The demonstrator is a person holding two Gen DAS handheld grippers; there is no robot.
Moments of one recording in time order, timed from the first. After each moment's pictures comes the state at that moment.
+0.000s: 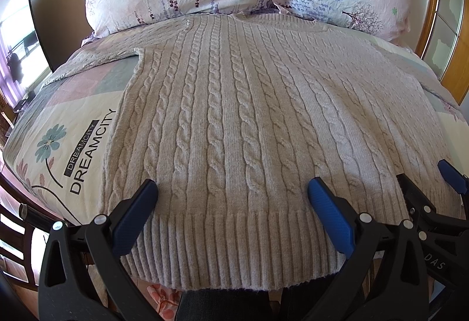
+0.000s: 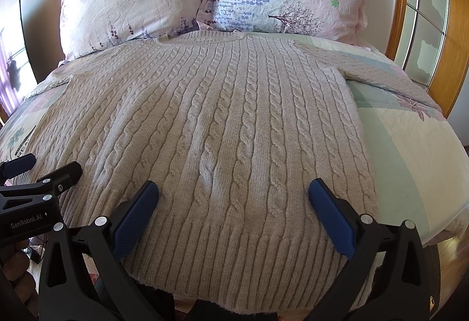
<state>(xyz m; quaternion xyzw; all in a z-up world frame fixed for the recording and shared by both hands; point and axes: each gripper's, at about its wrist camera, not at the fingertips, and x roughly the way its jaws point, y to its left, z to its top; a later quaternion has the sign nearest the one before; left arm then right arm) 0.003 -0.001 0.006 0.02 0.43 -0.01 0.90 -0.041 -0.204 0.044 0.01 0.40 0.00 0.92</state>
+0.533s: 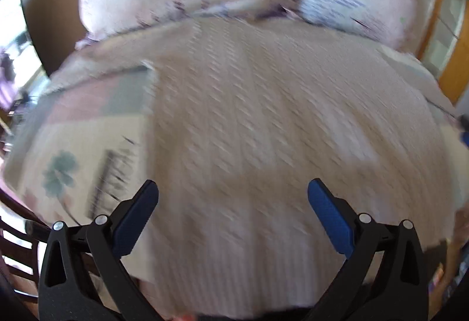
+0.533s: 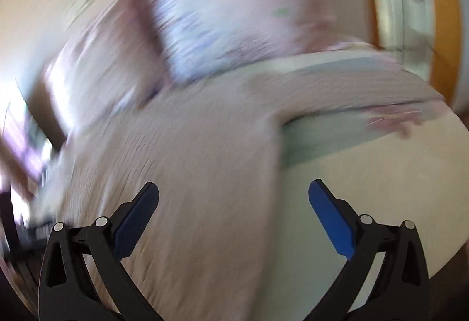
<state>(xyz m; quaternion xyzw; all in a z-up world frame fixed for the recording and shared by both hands) 0.048 0.048 0.031 0.03 0.44 -0.01 0.90 0.008 -0.363 0.093 0.19 0.35 0.00 0.92</state>
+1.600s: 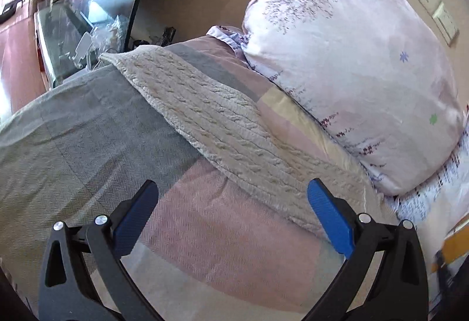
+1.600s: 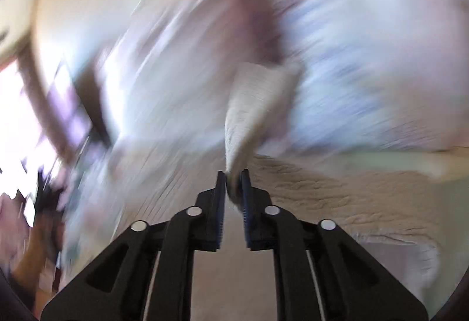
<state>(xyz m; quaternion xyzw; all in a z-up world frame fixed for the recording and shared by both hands) 0.174 0.357 0.028 -0.32 0.34 0.11 0.88 0.198 -0.163 0.131 0.07 0.35 0.24 0.90</state>
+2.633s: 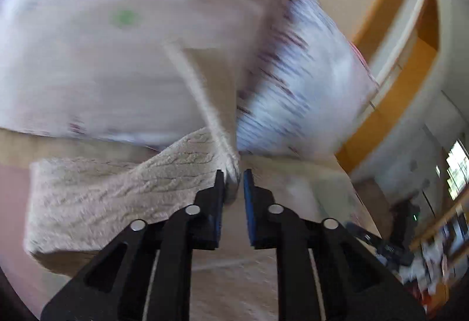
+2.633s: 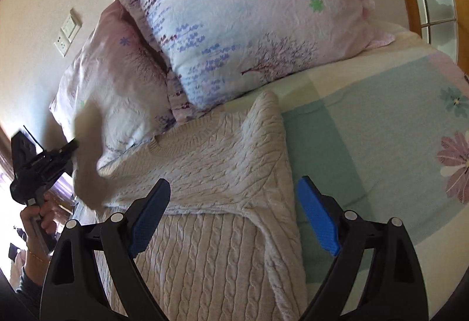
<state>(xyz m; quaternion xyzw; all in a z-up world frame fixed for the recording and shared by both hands) 0.249 0.023 0.131 -0.12 0.36 -0.32 0.87 0.155 -0.350 0.081 0.24 0.36 0.09 0.90</state>
